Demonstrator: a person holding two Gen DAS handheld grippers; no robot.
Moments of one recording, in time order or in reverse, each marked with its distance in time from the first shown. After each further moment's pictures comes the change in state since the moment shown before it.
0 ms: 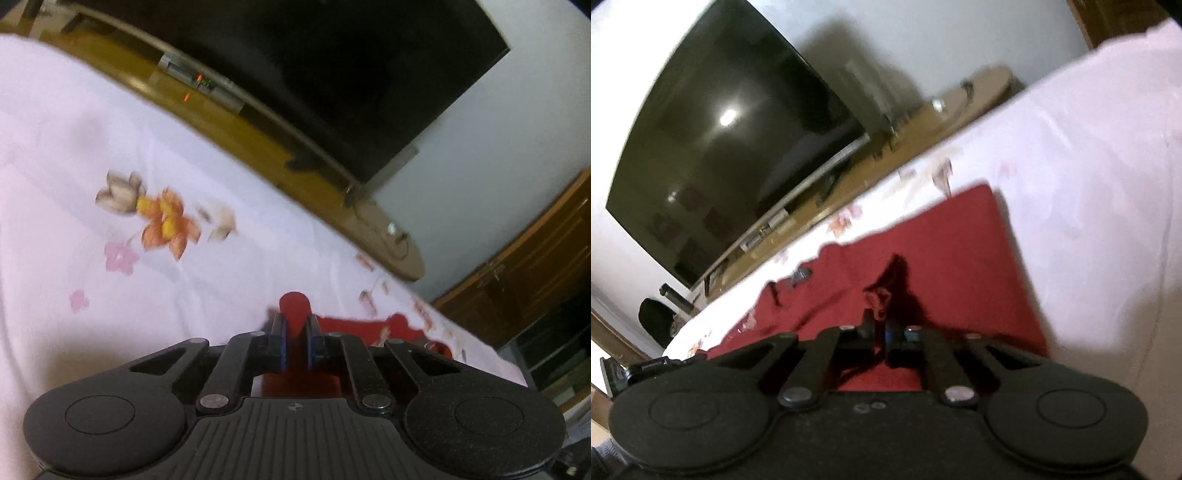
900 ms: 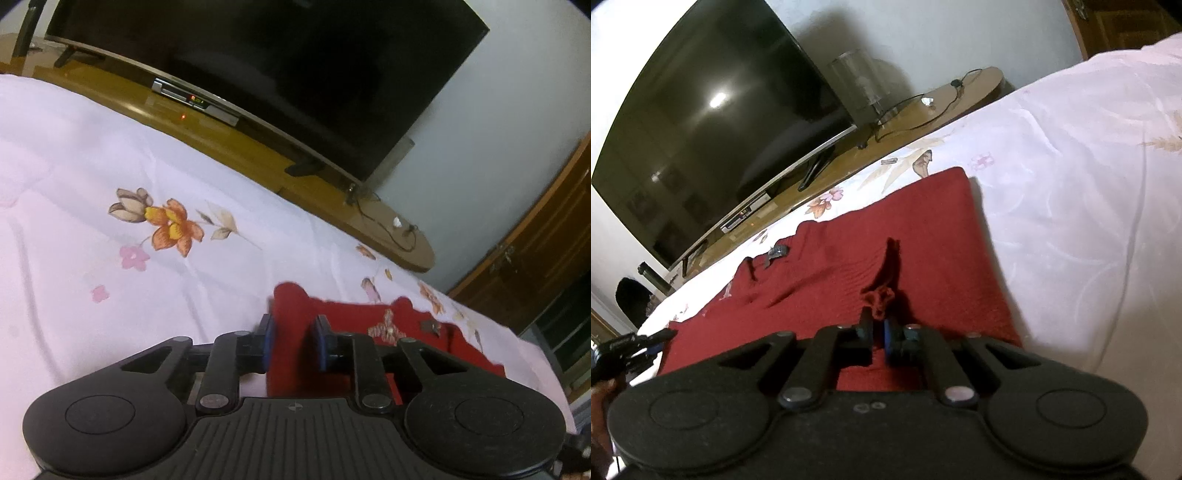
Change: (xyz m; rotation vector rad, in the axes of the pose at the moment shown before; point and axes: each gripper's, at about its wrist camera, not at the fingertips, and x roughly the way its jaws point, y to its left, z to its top) left arm -0.026 -0.012 -0.014 0.103 -0.012 0.050; right arm 0.000 -0.008 -0.012 -0.040 0.044 -0.075
